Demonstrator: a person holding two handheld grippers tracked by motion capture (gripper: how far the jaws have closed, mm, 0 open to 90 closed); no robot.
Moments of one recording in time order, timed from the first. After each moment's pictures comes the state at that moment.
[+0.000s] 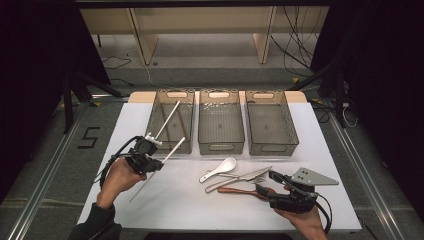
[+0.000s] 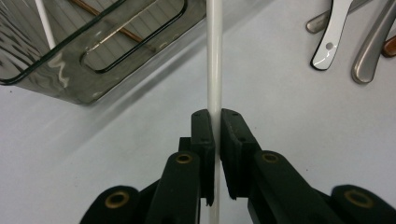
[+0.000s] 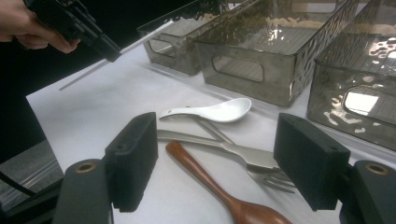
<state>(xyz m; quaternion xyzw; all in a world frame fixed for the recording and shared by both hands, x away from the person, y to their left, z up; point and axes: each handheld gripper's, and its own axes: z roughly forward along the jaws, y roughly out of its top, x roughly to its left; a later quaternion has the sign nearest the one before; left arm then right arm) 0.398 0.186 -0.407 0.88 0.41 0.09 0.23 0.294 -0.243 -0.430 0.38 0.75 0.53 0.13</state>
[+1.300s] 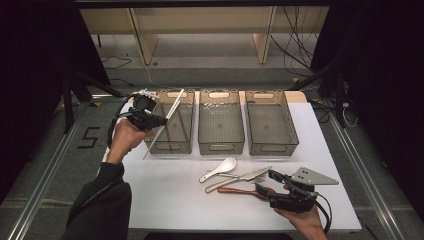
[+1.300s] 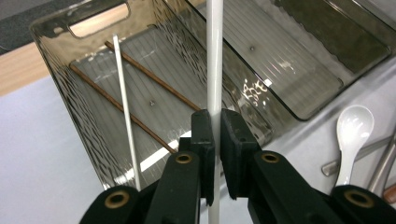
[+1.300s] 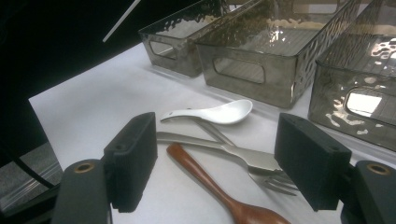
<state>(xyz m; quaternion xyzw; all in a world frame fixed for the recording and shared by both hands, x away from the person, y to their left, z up) 0.481 0.184 -0.335 0.82 0.45 0.15 0.32 0.296 -0.243 -0.431 0.38 0.75 0.53 0.13</state>
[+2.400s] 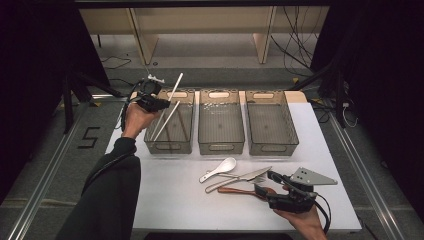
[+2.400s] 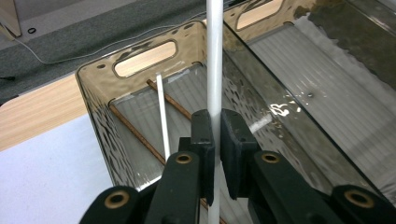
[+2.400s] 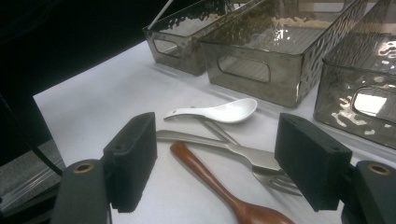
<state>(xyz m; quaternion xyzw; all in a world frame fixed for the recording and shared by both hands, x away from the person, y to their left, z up) 0.548 0.183 -0.355 0.79 0.47 0.20 0.33 0.295 -0.242 -0.431 0.37 0.75 0.54 0.12</state>
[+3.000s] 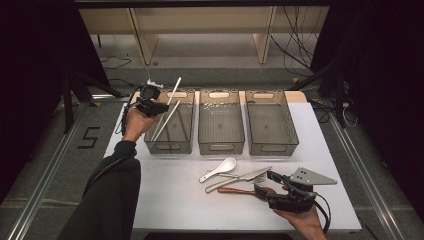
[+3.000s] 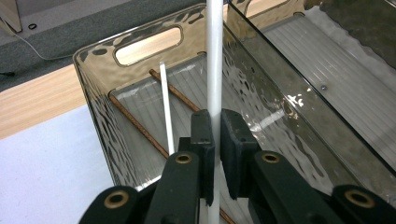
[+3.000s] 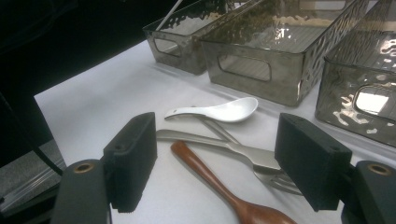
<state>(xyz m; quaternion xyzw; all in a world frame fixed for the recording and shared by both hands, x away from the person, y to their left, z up) 0.548 0.188 -0.374 0.79 0.48 0.20 0.33 0.296 -0.241 -0.433 0.37 0.75 0.53 0.12</state>
